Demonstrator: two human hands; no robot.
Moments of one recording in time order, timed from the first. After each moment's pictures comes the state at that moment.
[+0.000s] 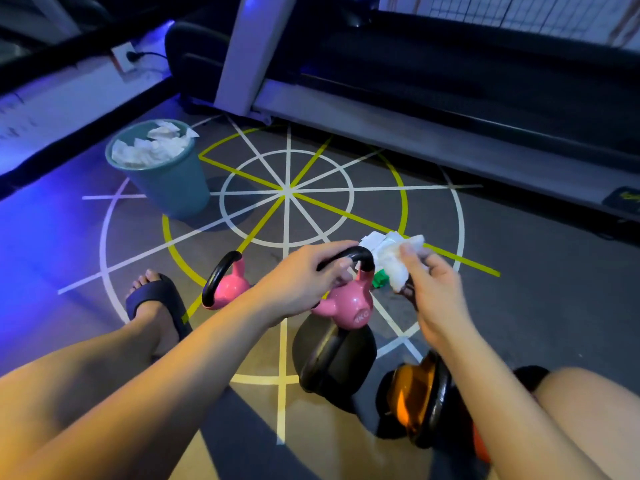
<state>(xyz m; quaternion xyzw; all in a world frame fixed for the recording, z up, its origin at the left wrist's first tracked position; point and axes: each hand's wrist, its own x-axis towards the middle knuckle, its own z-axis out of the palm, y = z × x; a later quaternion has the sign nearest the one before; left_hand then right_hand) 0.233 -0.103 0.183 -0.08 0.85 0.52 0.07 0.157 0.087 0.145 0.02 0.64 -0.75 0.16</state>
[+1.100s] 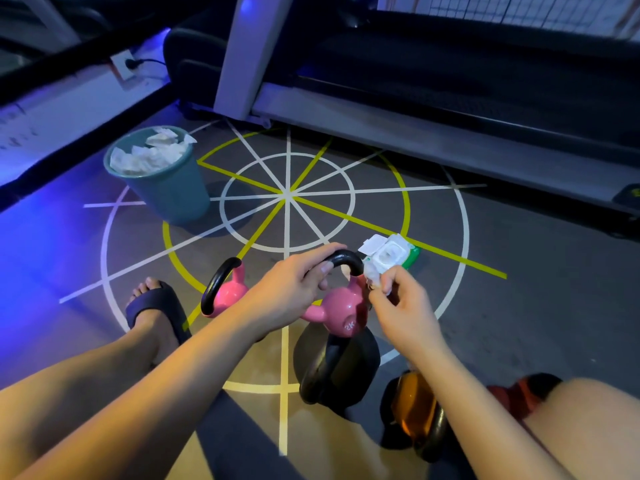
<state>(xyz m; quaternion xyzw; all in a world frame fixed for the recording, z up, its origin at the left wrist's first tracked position) 0.236 -0.116 0.172 -0.11 0.86 0.49 0.07 0.176 0.077 0.127 -0.13 0.80 -0.57 0.15</state>
